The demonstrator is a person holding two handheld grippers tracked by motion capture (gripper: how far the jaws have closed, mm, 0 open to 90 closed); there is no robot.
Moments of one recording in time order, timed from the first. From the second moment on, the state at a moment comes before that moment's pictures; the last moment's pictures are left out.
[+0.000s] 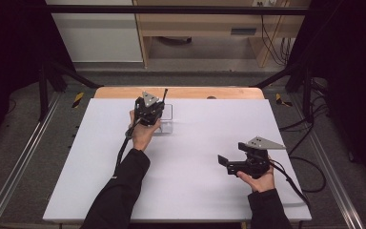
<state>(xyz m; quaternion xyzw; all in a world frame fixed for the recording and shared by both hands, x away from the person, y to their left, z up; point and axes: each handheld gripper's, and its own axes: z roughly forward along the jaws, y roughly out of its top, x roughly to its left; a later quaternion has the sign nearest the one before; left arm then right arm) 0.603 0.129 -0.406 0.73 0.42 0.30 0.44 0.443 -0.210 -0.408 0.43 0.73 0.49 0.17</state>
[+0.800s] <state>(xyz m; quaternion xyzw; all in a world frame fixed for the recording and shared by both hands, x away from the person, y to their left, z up) 0.549 0.151 -0.368 0.72 0.38 0.27 0.52 0.442 -0.209 -0.407 0.43 0.73 0.49 0.17</state>
